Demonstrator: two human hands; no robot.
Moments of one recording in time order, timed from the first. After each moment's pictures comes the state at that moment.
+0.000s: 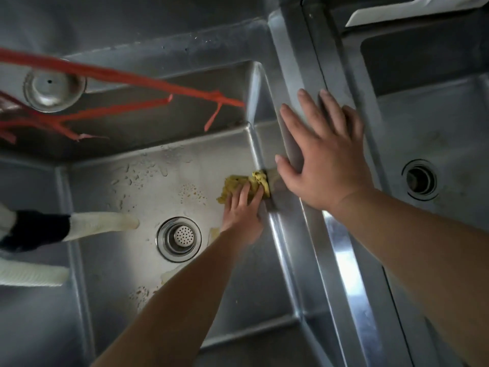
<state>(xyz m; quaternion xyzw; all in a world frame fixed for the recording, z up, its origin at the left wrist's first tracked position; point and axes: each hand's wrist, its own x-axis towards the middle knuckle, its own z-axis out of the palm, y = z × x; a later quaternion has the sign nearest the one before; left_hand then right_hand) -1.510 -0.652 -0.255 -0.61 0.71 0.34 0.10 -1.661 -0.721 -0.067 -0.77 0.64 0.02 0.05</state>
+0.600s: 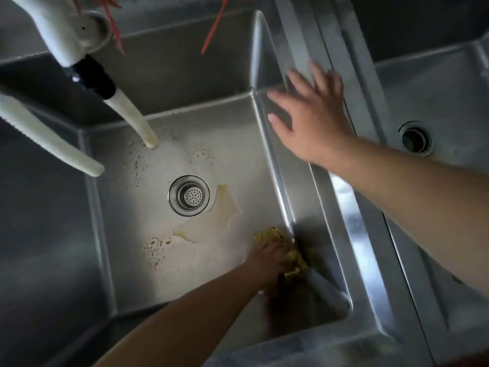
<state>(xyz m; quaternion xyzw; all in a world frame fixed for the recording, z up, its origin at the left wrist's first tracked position) -1.507 -0.457 -0.245 -0.20 0.90 0.23 0.31 -1.644 -0.663 -0.065 -0.80 0.60 -0.03 0.04</state>
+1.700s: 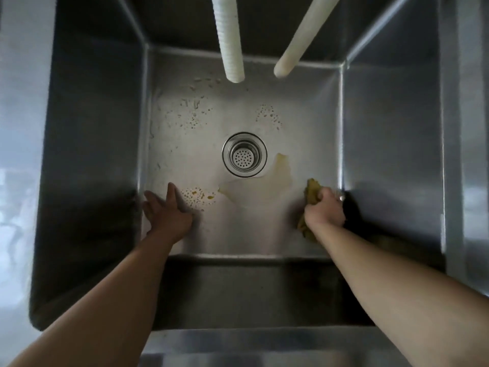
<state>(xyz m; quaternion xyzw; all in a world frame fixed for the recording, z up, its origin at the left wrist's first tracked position) -1.250 -0.434 -0.245 -0.85 0.29 0.44 0.07 -1.554 -0.507 -0.247 -0.45 0.84 0.10 0.28</state>
